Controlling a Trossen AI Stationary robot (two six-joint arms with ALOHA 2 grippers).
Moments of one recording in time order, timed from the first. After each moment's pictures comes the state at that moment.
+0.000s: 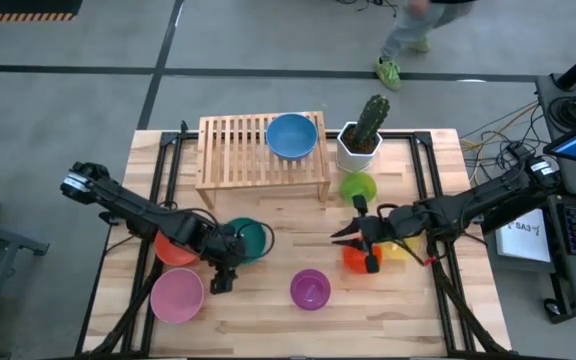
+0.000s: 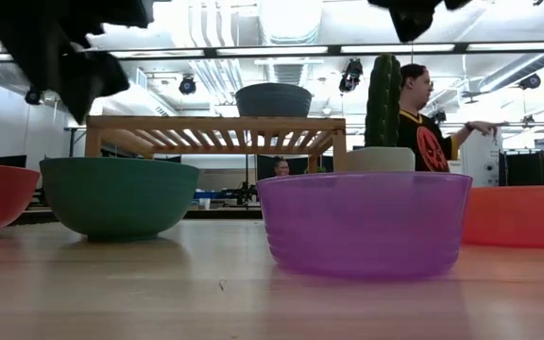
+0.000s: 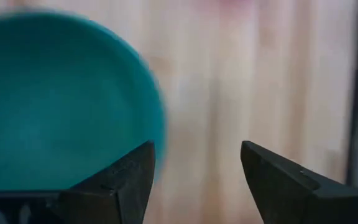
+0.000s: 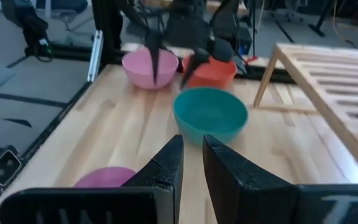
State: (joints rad) left arm -0.39 1.41 1.02 -0.76 0.01 -0.52; right arm 0.32 1.07 0.71 0.08 0.18 0.00
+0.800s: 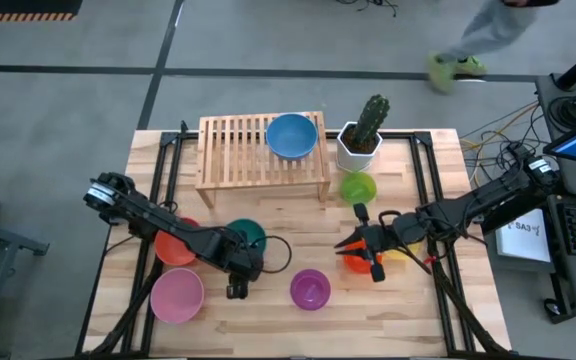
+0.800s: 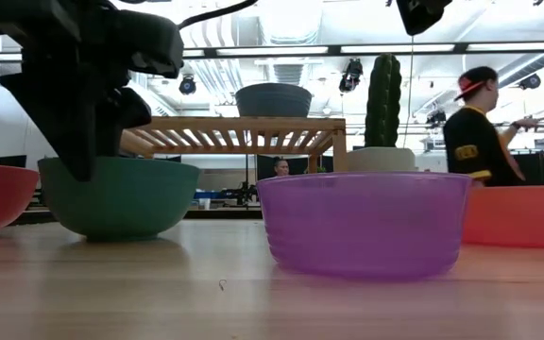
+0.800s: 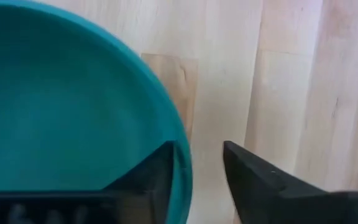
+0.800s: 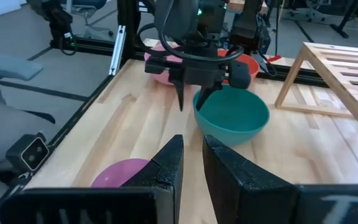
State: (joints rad) left arm -0.41 1.65 1.07 -0.72 -0.05 -0.52; right arm 0.39 1.08 0.71 0.08 0.18 0.01
